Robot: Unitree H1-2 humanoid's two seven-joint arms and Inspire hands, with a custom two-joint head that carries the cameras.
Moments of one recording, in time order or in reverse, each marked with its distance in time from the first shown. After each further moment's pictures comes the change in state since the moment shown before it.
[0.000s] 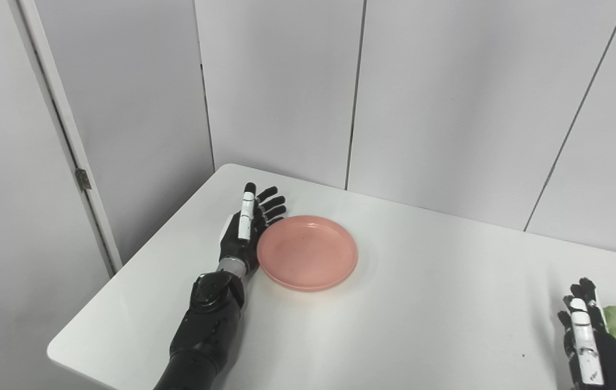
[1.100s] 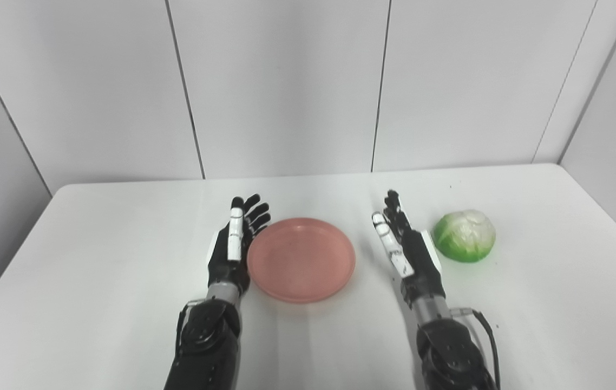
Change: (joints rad) left arm 0.001 -0.289 -0.223 -0.088 0.184 0.045 0.061; right arm -0.063 0.088 0.060 0.058 -0.147 -0.040 -0.083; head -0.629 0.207
